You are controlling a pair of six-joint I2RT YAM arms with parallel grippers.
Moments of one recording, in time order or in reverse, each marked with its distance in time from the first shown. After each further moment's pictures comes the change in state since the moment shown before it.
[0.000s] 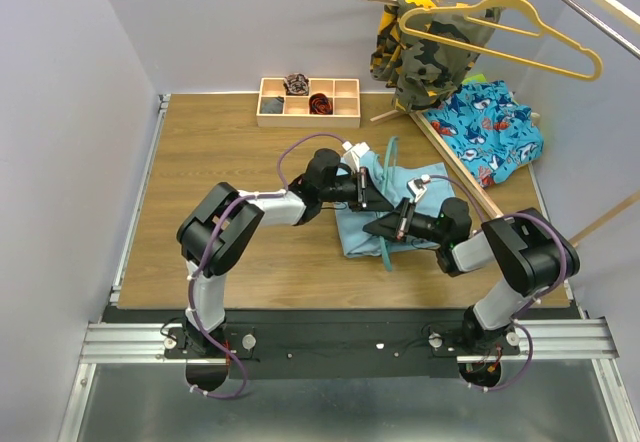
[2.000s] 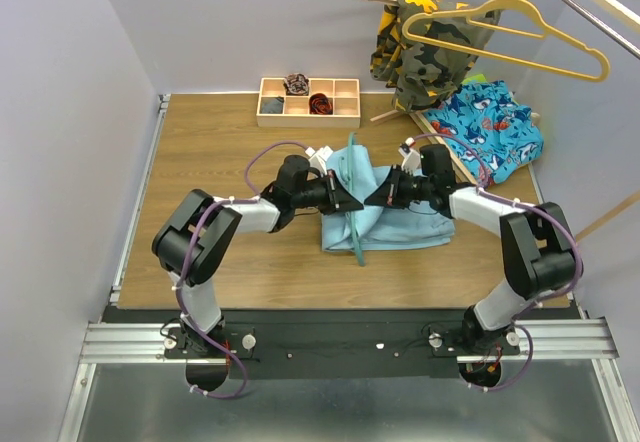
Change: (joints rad) left arm 0.112 -0.127 -0.207 -0.014 -0.083 -0.002; right arm -0.031 0.000 0.564 -1.183 0.232 -0.620
